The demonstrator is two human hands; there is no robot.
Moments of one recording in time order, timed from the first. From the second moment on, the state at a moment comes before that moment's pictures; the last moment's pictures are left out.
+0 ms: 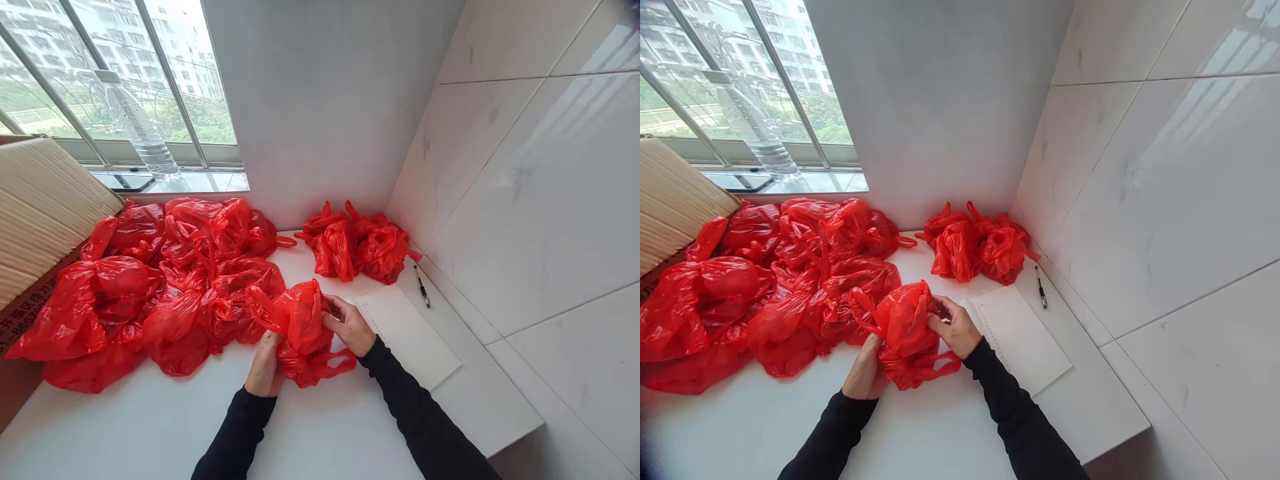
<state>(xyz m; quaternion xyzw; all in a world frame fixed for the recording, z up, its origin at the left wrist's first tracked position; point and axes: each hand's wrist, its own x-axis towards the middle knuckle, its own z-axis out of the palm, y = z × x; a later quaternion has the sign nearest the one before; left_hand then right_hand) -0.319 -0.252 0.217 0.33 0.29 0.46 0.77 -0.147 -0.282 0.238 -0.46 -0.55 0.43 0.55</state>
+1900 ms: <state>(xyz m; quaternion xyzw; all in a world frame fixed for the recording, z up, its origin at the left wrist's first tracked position) -0.320 -0.253 0.213 0.36 0.24 0.41 0.80 -0.148 -0.286 0.235 -0.60 -0.55 0.27 0.52</state>
